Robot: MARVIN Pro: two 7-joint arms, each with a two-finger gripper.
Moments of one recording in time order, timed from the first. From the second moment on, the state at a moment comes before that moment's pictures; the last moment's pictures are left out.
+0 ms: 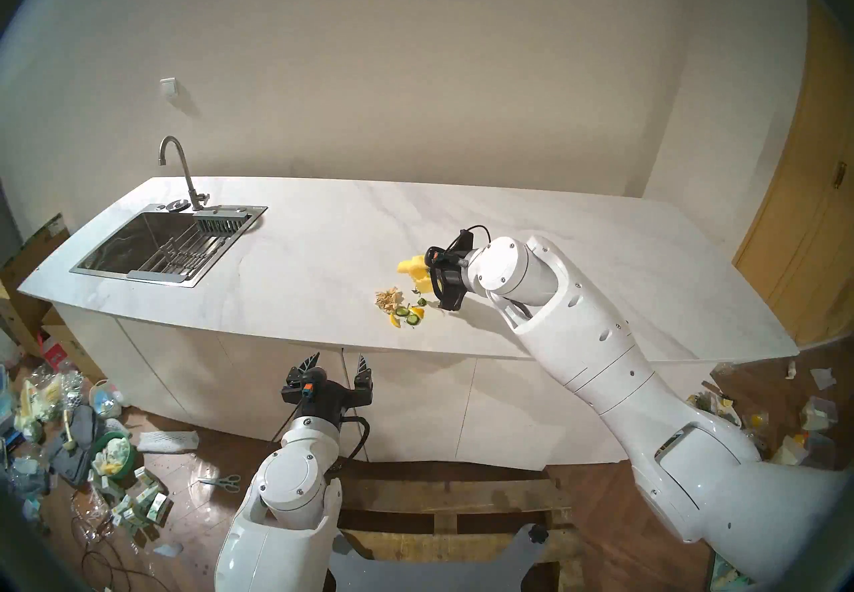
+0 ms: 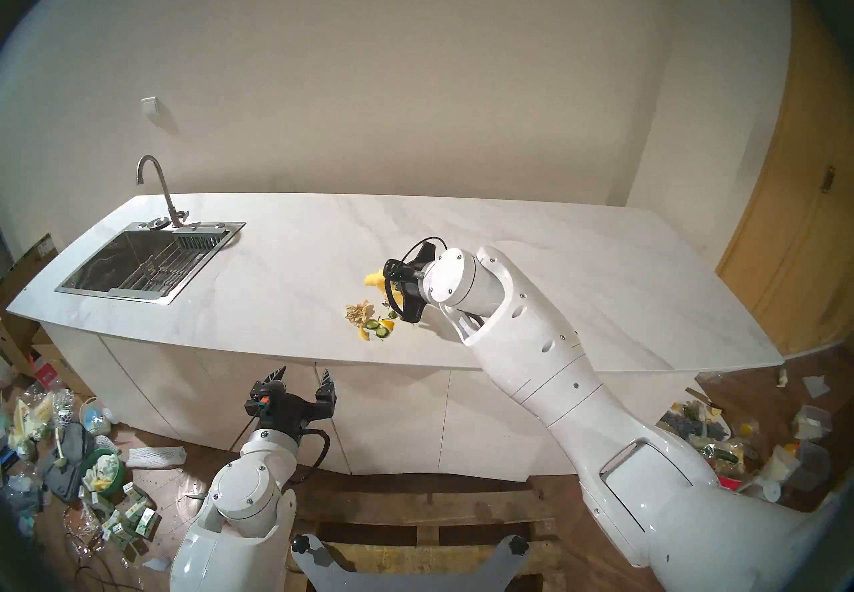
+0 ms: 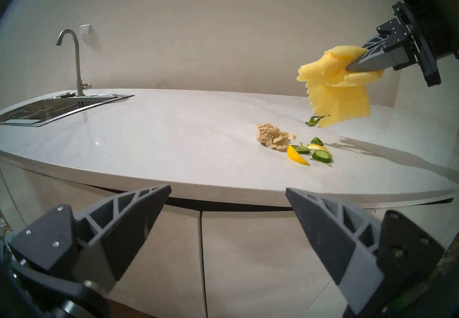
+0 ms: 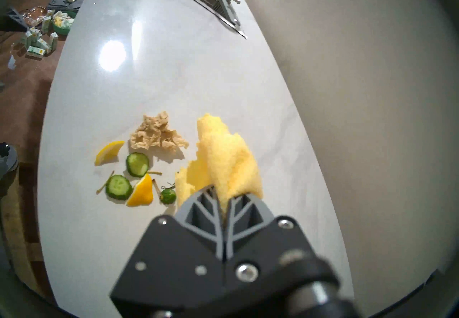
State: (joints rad) left arm 1.91 -1.57 -1.53 -1.77 -0.01 -0.02 0.04; right arm -0.93 -1.30 0.96 -1.44 -0.56 0.41 0.74
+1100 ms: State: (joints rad) left arm 1.91 -1.57 -1.53 -1.77 -0.01 -0.02 0.04; right arm -0.96 -1.32 1.02 -1.48 -0.63 0.41 0.59
